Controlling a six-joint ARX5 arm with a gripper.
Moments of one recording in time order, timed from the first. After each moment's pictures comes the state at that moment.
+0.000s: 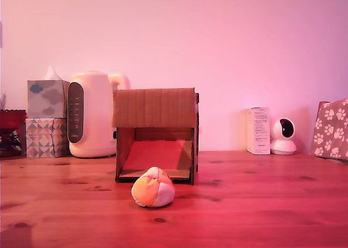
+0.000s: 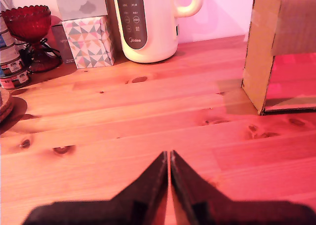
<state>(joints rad) -0.07 0.00 0.03 -0.26 0.05 0.03</state>
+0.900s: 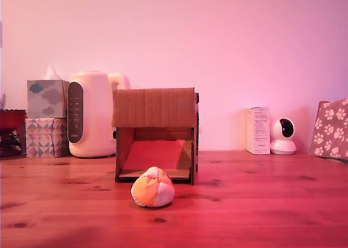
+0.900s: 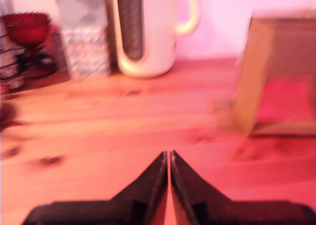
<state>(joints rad) -0.07 0.00 0.13 -0.18 0.25 -0.12</state>
